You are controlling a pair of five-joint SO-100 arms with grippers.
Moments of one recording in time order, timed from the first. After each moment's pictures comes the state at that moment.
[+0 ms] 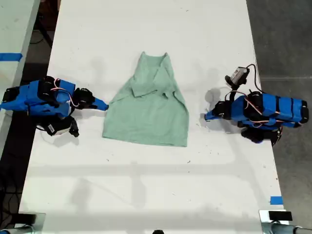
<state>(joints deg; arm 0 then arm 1) -10.8 206.3 182.6 60.1 2.7 10.2 187.6 168.0 70.0 -4.3</state>
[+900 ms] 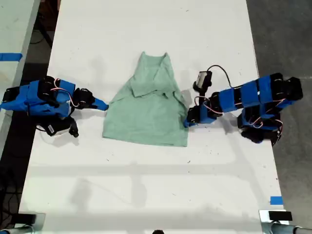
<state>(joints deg) -10.8 206.3 182.6 60.1 4.1 5.6 108.9 129.5 46.6 -5.1</state>
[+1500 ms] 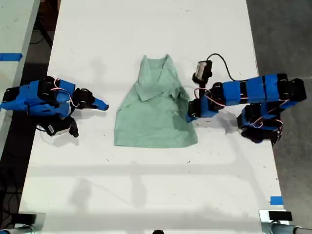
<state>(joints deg) -10.8 206.3 182.6 60.1 4.1 4.9 116.1 112.5 67.1 -8.5</state>
